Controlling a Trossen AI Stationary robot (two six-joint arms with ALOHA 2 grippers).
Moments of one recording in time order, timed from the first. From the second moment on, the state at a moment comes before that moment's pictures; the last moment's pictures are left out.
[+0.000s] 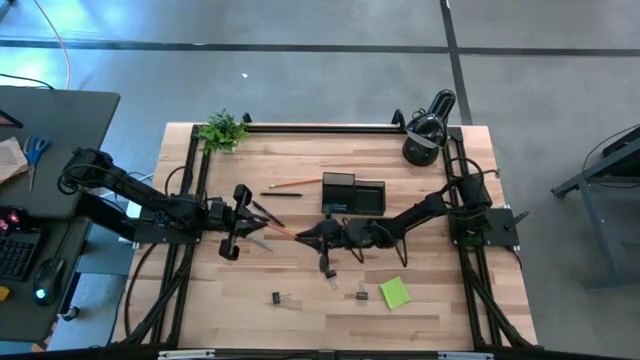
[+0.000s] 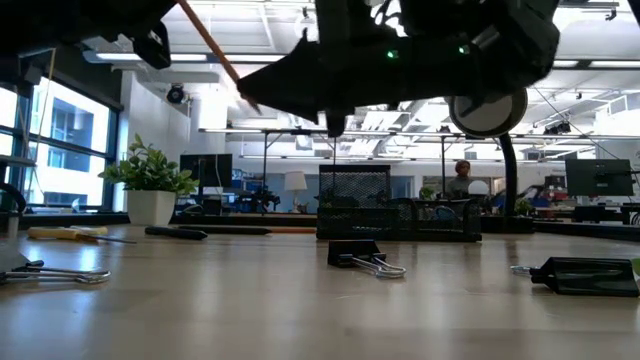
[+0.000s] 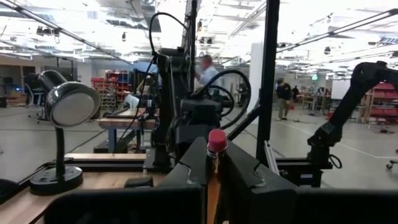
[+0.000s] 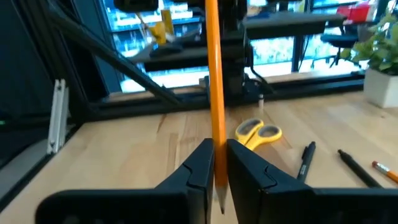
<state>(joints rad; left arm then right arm) -0.23 0.93 0.12 1.06 -0.22 0.02 0.21 2.00 0.97 0.94 0.22 0.12</state>
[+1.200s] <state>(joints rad) -0.23 0.93 0.13 0.88 -0.06 0.05 0.21 2.10 1.18 0.78 0.10 0.11</state>
